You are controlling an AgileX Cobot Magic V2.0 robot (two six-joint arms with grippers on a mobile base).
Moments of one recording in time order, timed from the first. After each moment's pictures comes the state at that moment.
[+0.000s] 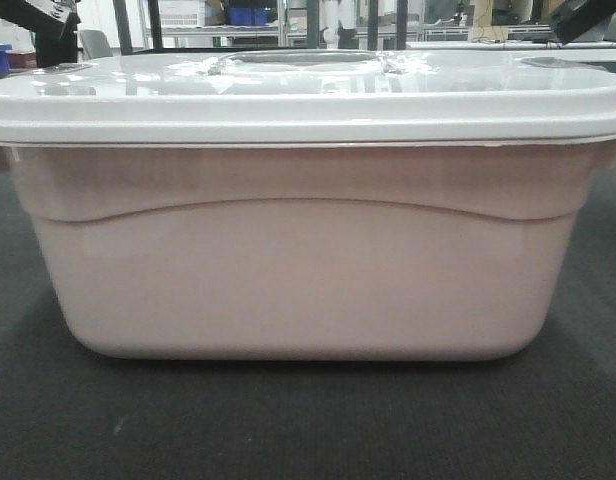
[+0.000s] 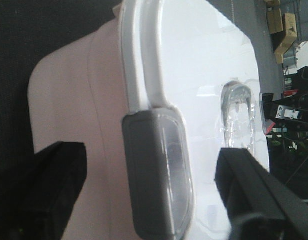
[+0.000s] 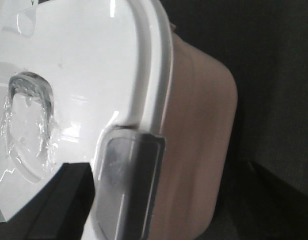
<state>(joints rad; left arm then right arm) 0.16 1.55 -0.99 -1.25 1.20 0.80 -0.24 1.52 -1.10 1.02 1.21 -0.62</state>
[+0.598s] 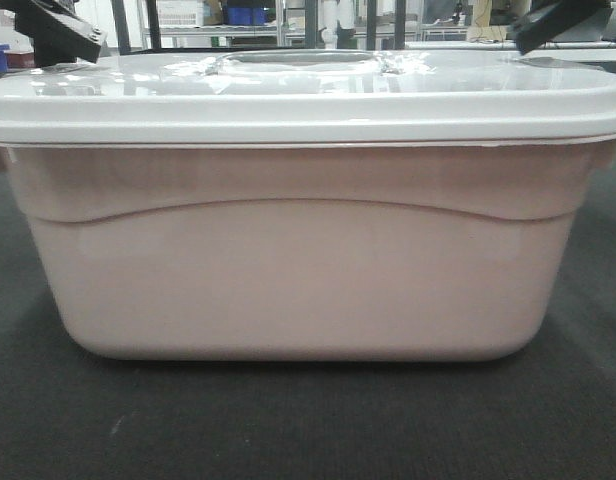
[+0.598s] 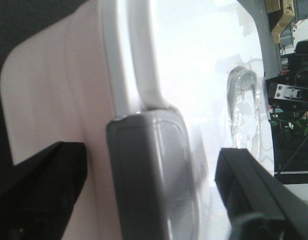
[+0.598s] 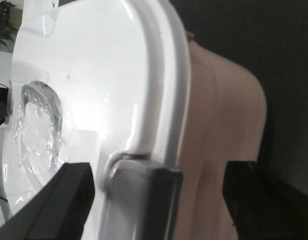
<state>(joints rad) 0.09 1.59 -0.99 -1.26 1.19 0.84 -0.17 1.58 -1.09 1.10 1.19 -0.65</state>
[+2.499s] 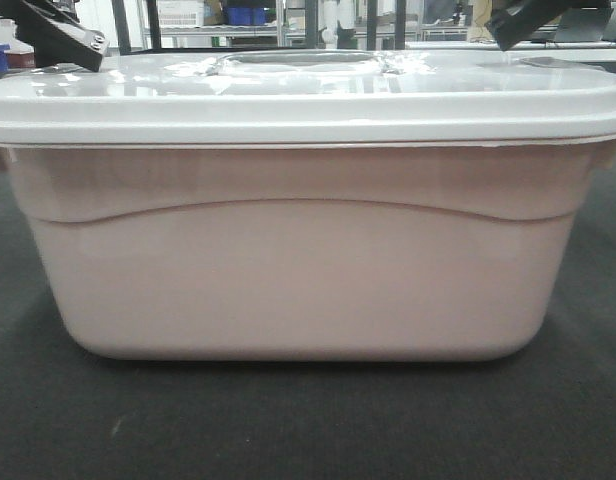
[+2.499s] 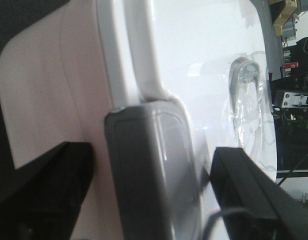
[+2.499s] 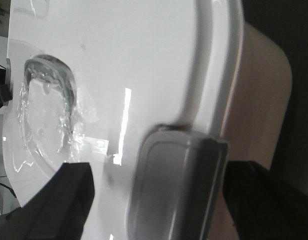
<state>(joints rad) 0.08 1.59 -0.99 -1.24 1.19 0.84 -0.12 1.53 -1.09 1.04 1.19 -0.55</state>
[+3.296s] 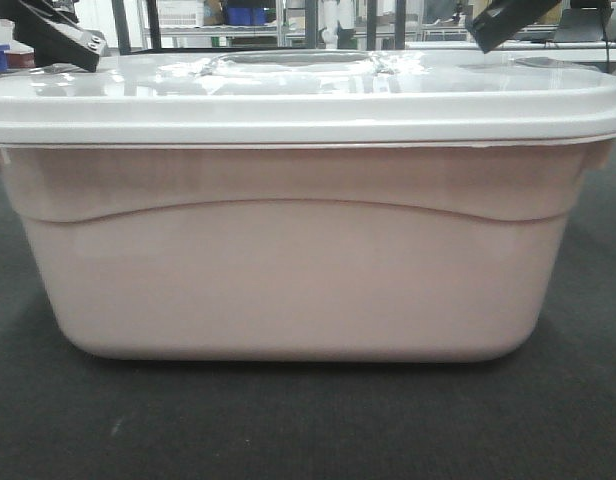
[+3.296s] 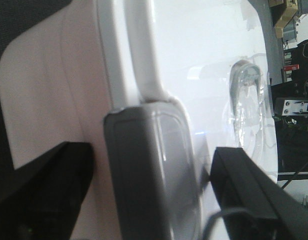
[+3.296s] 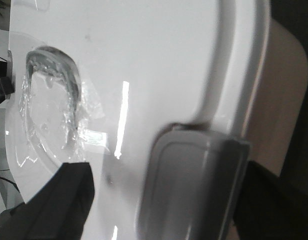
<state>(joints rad) 0.08 1.59 -0.99 -1.24 1.19 0.84 -0.08 1.53 -1.09 1.04 1.19 -0.52</state>
